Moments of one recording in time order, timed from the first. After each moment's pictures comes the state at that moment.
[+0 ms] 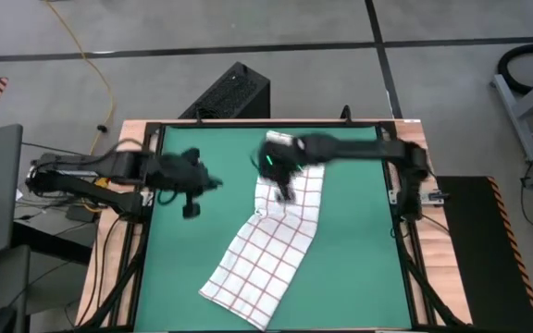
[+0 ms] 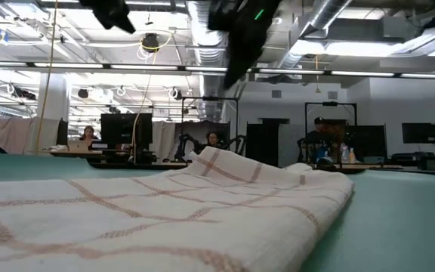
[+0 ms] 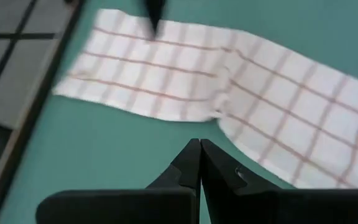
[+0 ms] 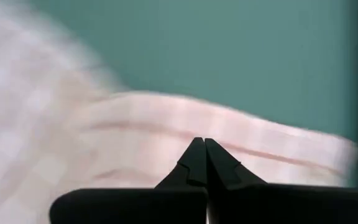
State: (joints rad) left arm -0.05 1.02 1.08 -0.76 -0.19 -0.02; right arm -0.10 1.83 1.74 -0.96 0.02 -0.26
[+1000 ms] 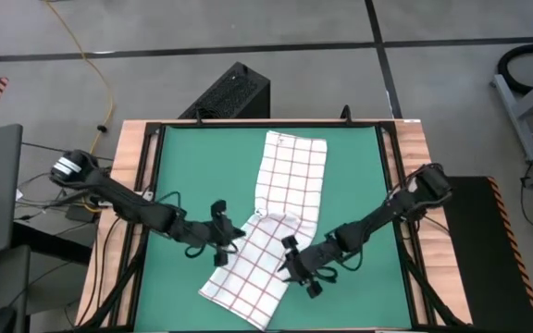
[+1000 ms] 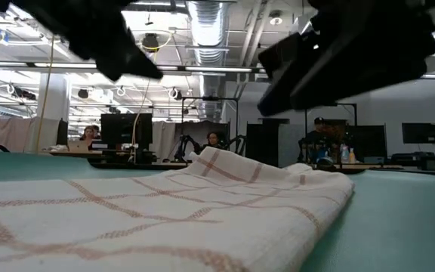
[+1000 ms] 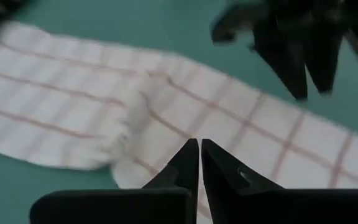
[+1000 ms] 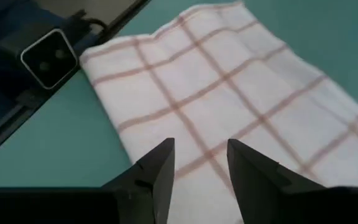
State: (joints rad) left arm -0.43 1.38 0.66 0.20 -0.45 -0.25; right arm 0.50 1.76 0.92 0.24 0.05 -0.05
